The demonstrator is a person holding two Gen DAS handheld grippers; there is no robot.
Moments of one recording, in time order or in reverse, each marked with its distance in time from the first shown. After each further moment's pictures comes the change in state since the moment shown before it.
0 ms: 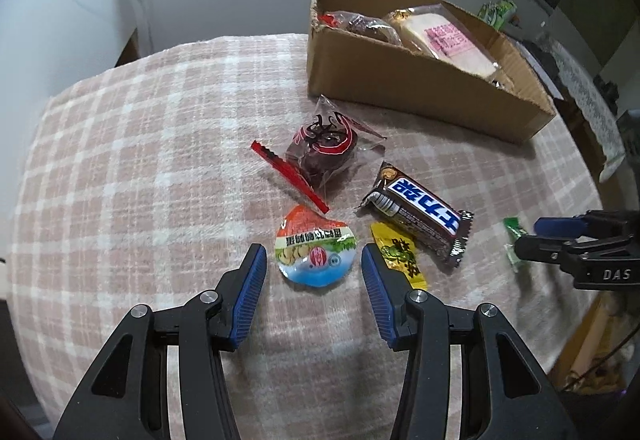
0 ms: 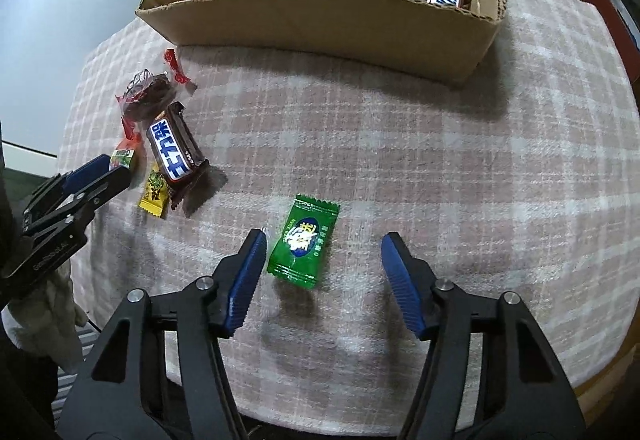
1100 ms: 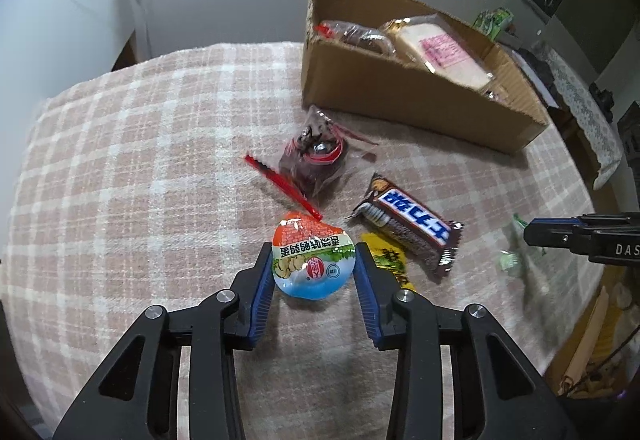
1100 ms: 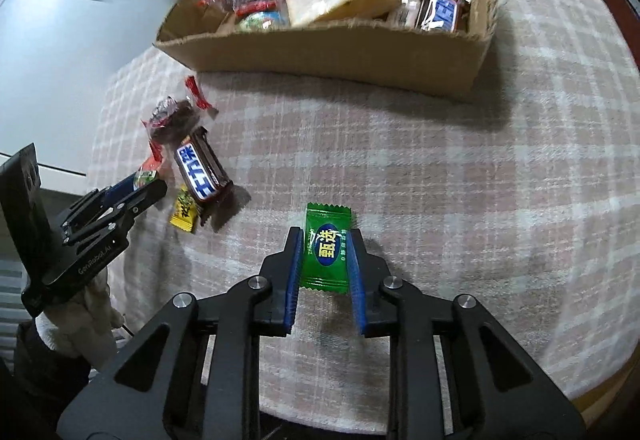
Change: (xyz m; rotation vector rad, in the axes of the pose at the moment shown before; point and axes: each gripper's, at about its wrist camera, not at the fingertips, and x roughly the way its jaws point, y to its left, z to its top) left arm -0.014 0.004 0.003 -0.019 -0.029 -0.034; right arm -0.018 -0.012 0.002 0.039 -0.043 0.122
